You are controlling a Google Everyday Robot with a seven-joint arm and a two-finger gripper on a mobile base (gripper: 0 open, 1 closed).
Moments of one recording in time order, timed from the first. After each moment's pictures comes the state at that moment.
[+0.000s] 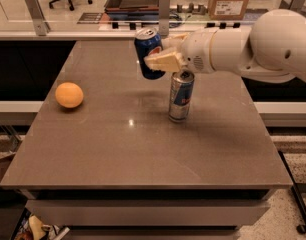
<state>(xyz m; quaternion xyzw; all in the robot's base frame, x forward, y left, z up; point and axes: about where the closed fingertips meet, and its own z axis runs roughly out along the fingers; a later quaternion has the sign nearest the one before) 0.615 -0.023 0.953 -0.44 0.68 0.22 0.54</state>
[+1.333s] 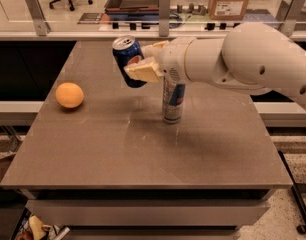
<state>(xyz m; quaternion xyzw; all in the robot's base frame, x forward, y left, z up) 0.589 0.025 0.947 -0.45 0.67 0.19 0.55</state>
